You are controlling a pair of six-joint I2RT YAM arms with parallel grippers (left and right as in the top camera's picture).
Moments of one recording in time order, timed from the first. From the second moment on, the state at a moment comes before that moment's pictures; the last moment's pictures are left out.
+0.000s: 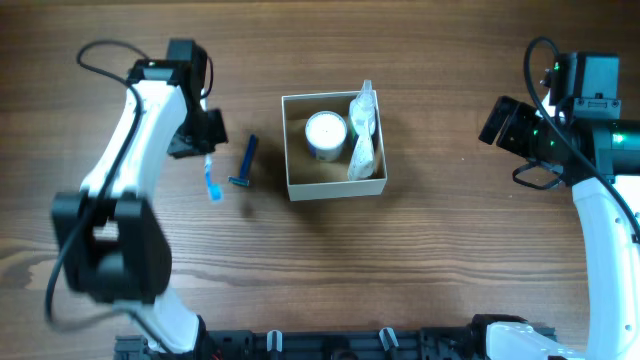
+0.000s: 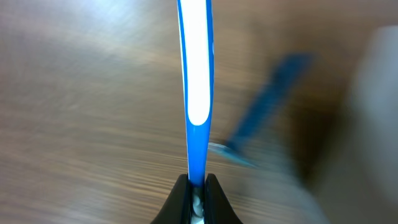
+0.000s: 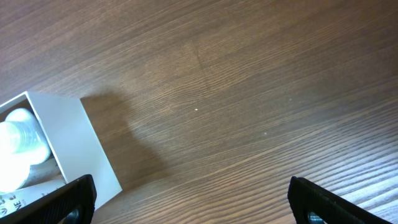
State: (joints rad) left arm -0.09 1.85 1.53 -1.17 -0.03 -0.31; right arm -0.05 1.34 1.44 -1.19 0.08 0.36
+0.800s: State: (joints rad) left arm -0.51 1.88 1.56 -0.90 -0.05 -0.40; right arm -0.05 1.34 1.44 -1.19 0.08 0.36
